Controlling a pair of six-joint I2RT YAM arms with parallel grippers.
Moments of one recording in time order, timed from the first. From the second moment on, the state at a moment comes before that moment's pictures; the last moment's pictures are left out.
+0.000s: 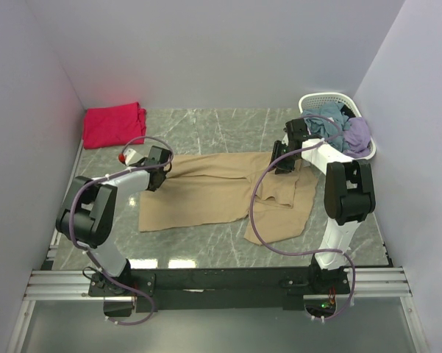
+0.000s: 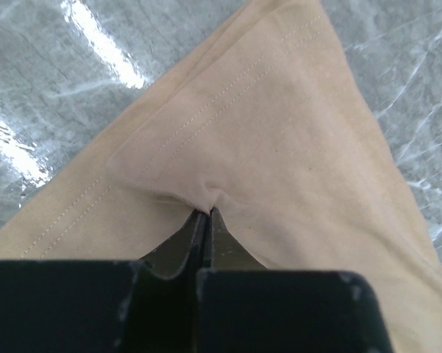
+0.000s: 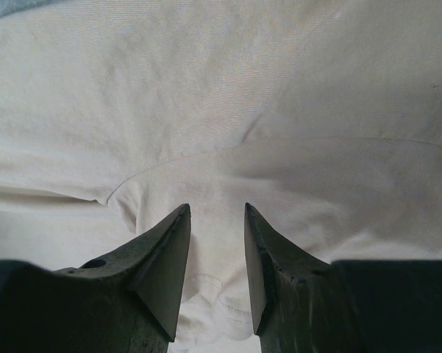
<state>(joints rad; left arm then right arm) -0.33 1.68 0.92 -0.26 -0.52 -1.24 0.14 1.88 1.31 -0.54 -0.21 0.38</state>
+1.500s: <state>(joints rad) -0.20 1.69 1.03 -0.20 -0.51 -0.85 0.14 1.87 1.31 -0.54 -0.12 0.38</state>
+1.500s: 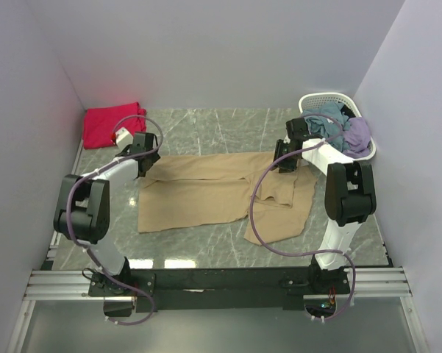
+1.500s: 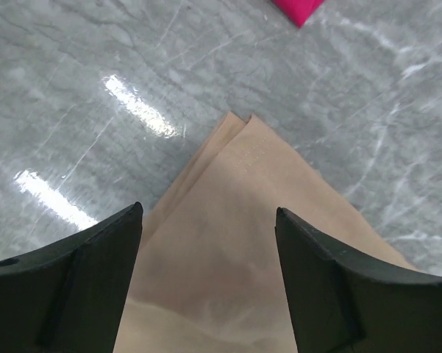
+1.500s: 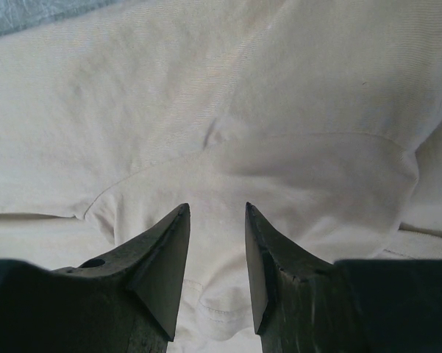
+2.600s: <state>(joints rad) -0.09 1.93 1.21 -0.14 -0.35 -0.68 0.14 1.93 1.31 -0.55 -0.13 0.38</state>
